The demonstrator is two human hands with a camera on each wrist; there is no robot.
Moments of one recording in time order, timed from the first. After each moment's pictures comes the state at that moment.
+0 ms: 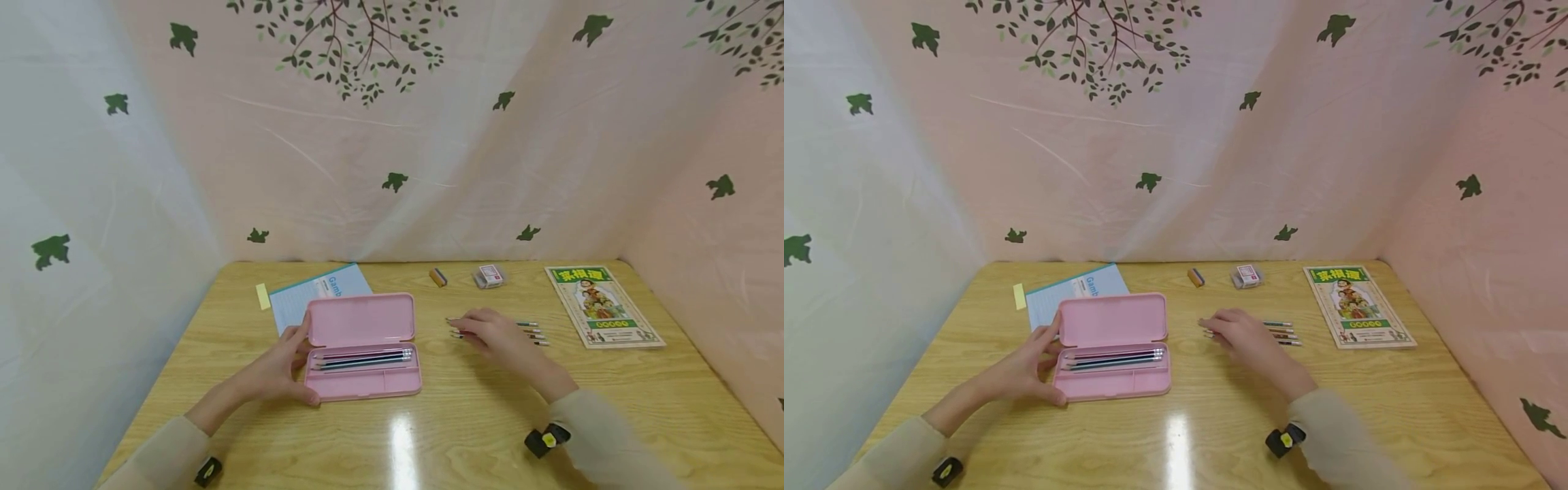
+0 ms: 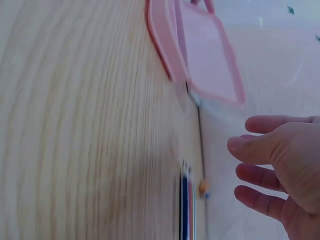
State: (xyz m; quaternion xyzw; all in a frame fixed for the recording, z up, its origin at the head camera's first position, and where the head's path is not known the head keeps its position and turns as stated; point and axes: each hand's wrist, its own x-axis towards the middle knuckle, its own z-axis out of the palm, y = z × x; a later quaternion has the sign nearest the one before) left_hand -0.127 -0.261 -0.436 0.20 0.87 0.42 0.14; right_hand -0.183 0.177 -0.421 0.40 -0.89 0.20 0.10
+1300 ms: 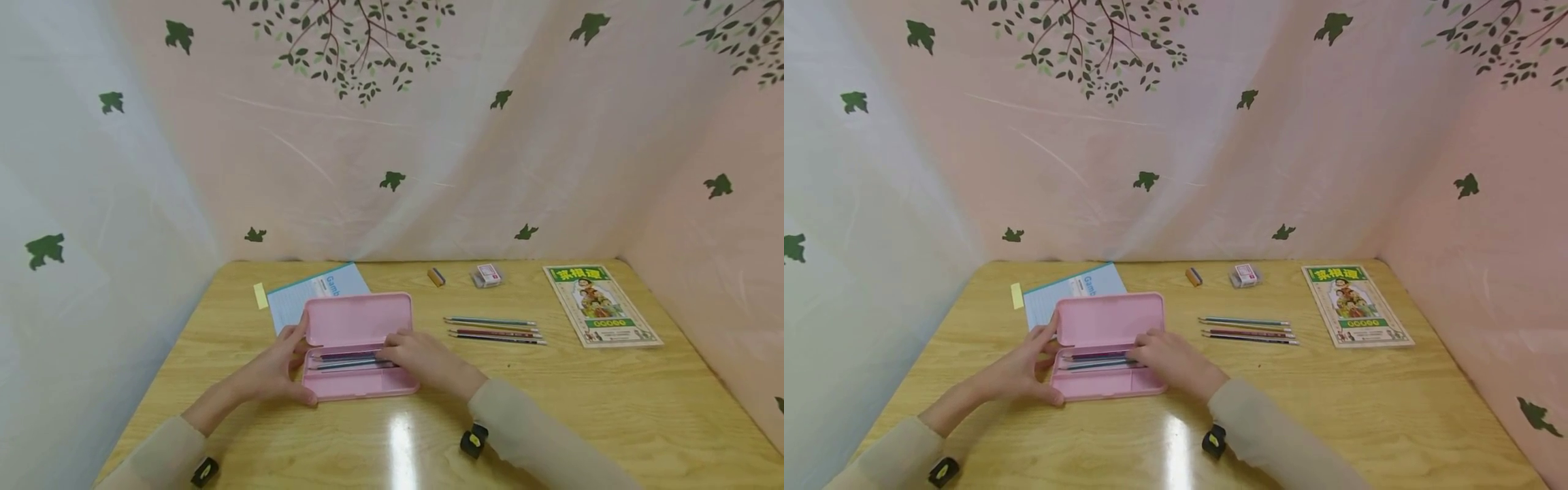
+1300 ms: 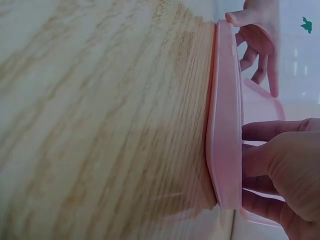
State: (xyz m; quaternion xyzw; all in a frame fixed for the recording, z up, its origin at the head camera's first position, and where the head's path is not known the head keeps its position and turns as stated) left_hand -0.129 -0.262 -0.439 0.19 0.88 0.42 0.14; right_hand -0.169 0.064 -0.435 0.49 -0.87 0.08 0.00
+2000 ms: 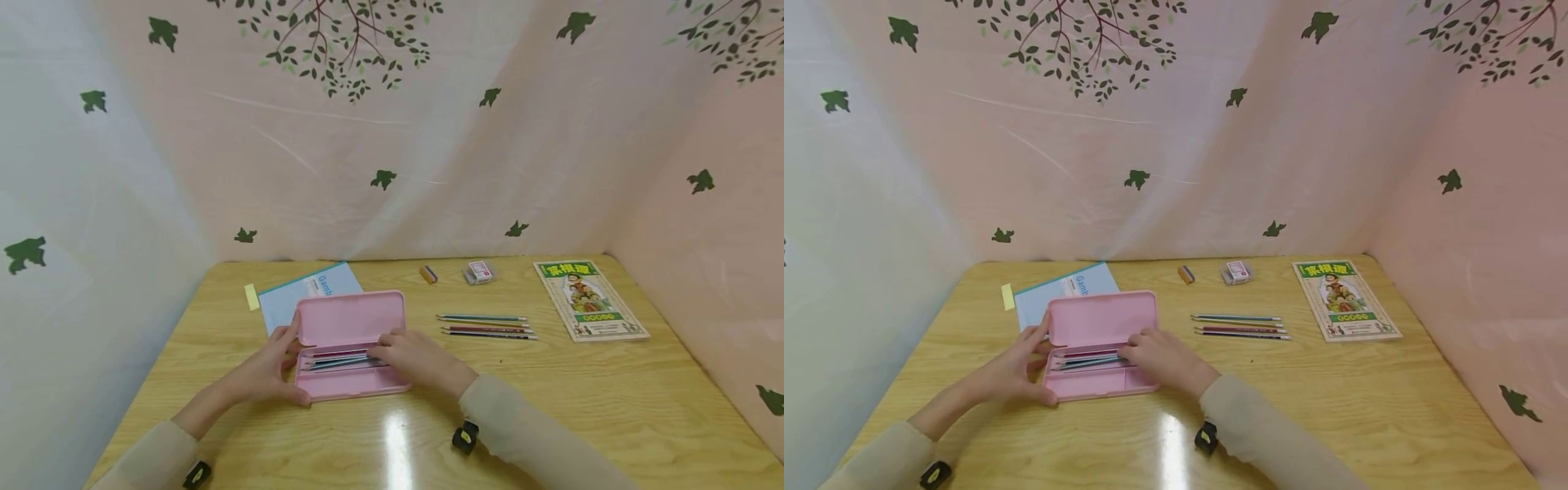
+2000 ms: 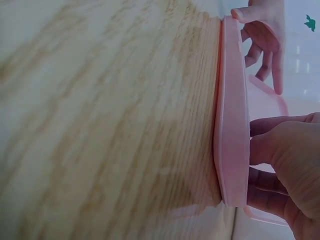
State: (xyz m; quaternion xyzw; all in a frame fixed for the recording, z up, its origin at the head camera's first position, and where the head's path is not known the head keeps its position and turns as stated) left_hand -0.128 -0.261 -0.439 0.20 0.87 0.42 0.14; right_hand -0.168 0.060 -0.435 0.50 -0.87 0.01 0.02
